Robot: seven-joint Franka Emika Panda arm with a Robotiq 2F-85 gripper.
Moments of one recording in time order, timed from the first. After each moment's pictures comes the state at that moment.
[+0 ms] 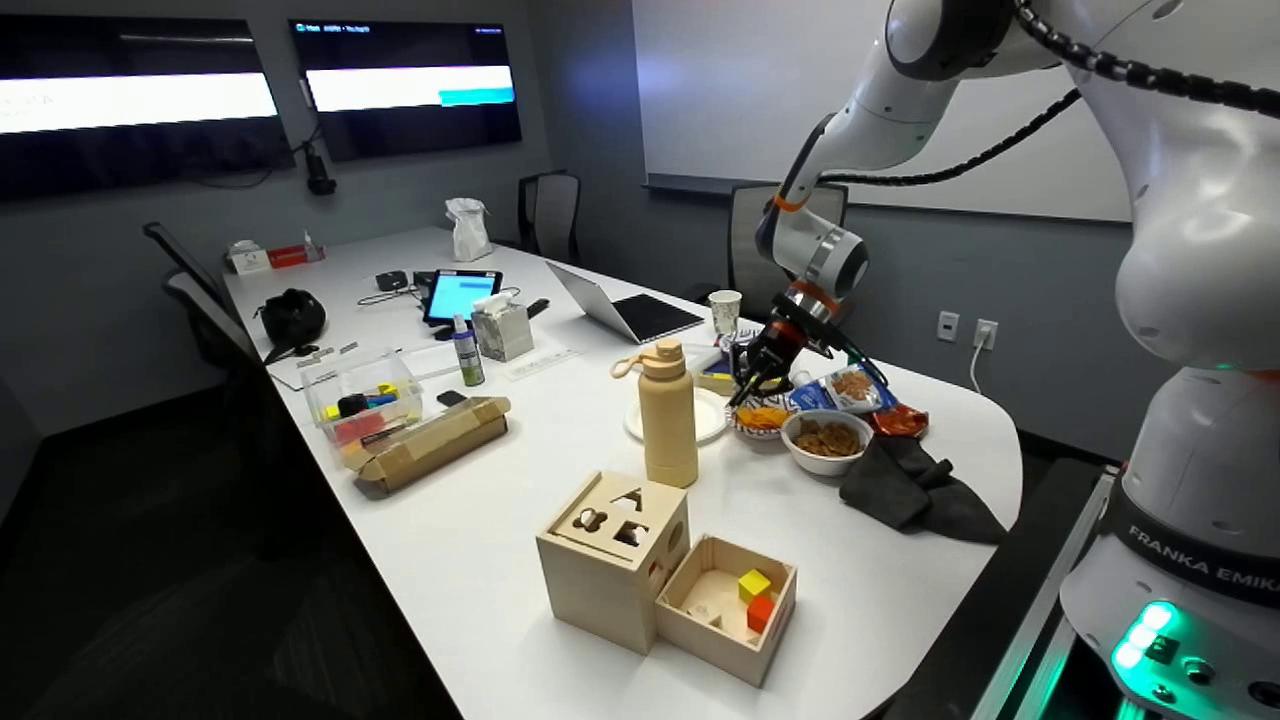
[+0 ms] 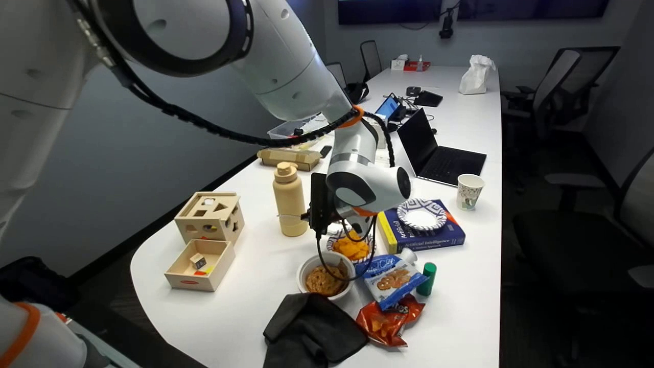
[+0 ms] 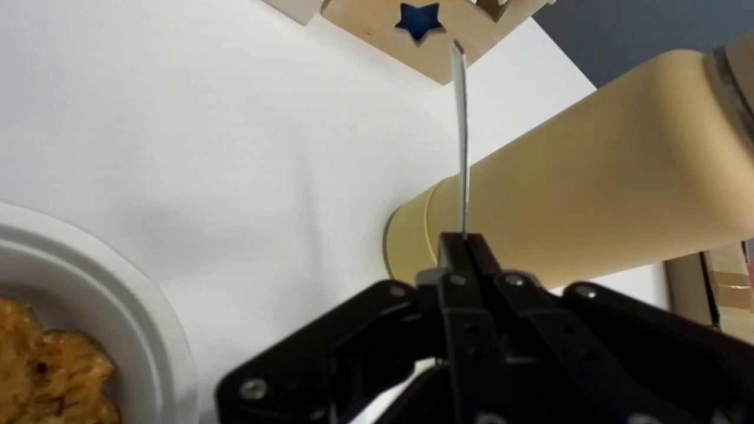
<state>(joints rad) -0.43 0.72 -0.02 -1.89 0.96 1.94 -0.26</state>
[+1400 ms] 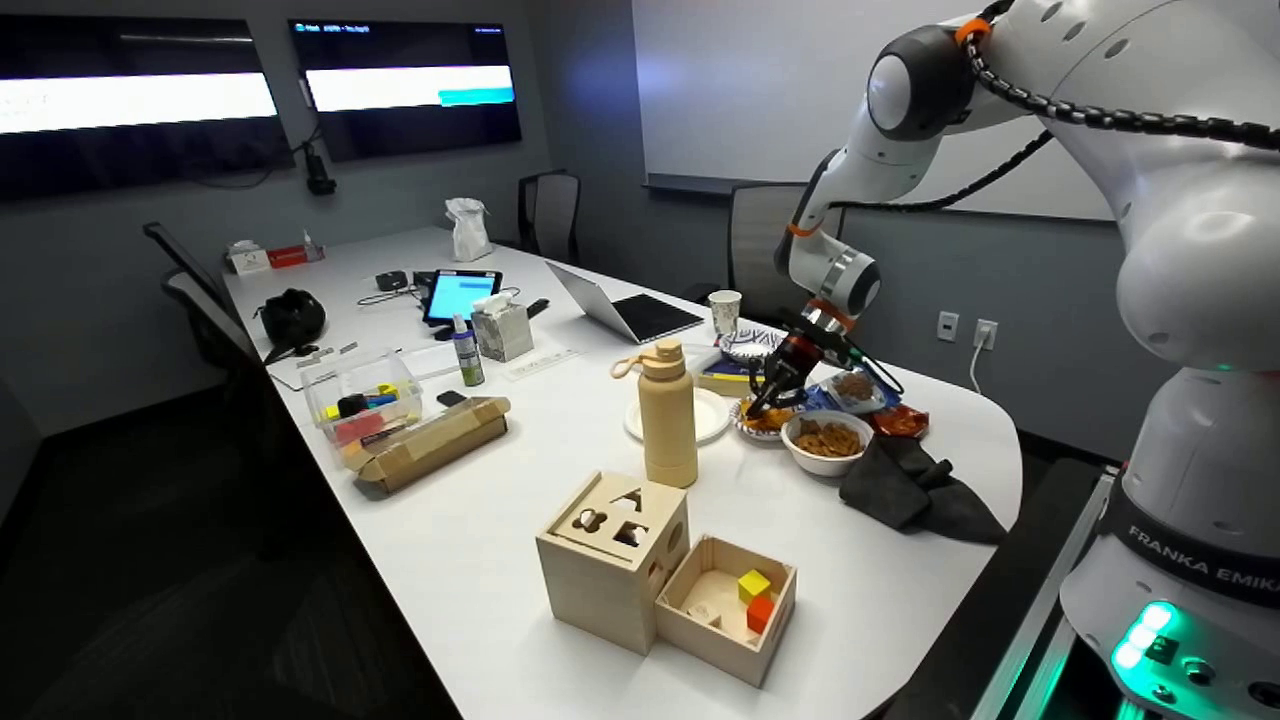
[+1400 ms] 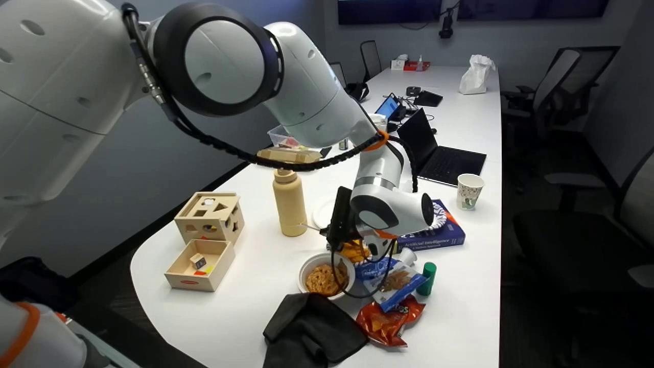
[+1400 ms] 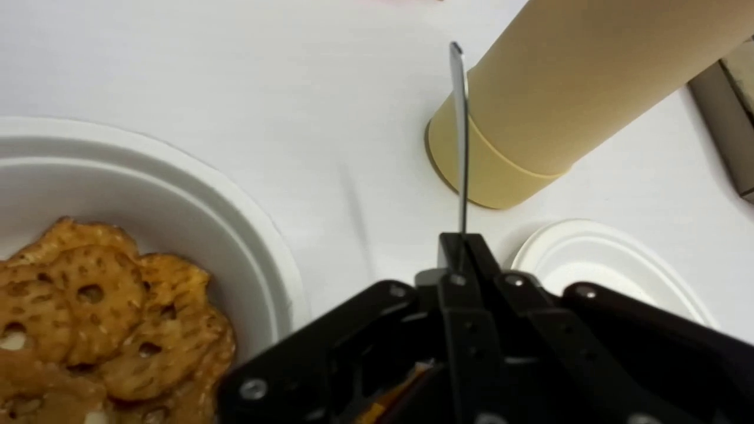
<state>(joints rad) -0.42 0.89 -0.13 -1.73 1.02 1.87 -0.08</state>
